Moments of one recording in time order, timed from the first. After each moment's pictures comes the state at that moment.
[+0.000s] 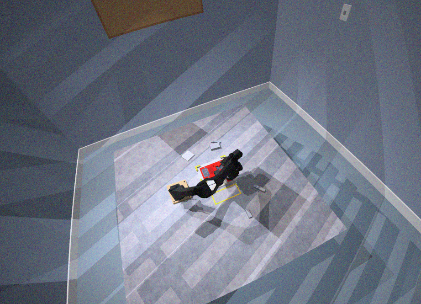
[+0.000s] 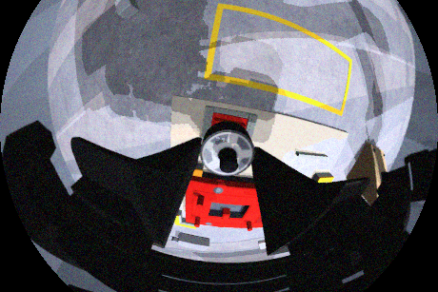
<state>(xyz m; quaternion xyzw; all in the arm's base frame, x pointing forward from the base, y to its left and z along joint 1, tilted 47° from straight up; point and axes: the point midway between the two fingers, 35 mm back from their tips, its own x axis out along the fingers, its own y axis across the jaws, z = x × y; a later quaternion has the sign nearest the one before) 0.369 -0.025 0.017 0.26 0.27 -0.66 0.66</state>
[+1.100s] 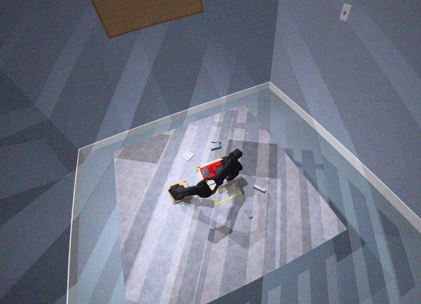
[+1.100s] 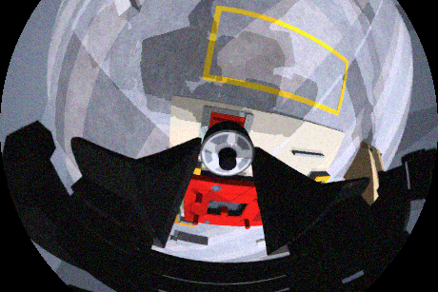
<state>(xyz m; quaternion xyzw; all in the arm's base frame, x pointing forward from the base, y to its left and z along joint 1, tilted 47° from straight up) 0.368 -0.022 0.022 0.25 0.27 -0.66 0.66</state>
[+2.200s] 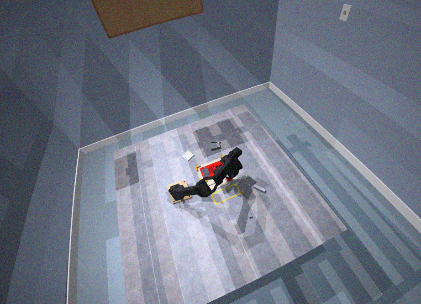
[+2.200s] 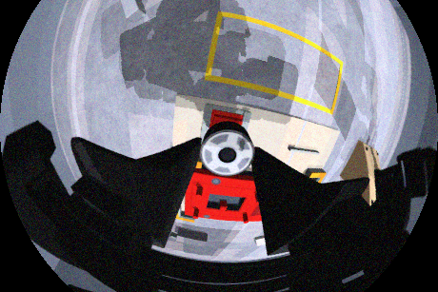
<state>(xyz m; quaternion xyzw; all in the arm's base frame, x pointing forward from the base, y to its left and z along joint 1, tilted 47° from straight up) 0.368 -0.013 0.029 0.25 0.27 -0.66 0.66</state>
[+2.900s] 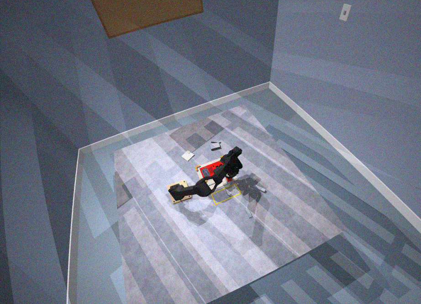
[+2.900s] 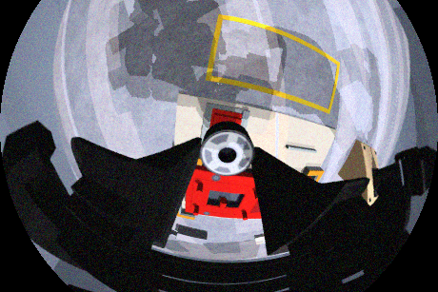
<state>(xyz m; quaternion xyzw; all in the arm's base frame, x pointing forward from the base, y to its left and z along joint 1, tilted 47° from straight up) 0.368 -0.008 0.033 0.25 0.27 -0.66 0.66</state>
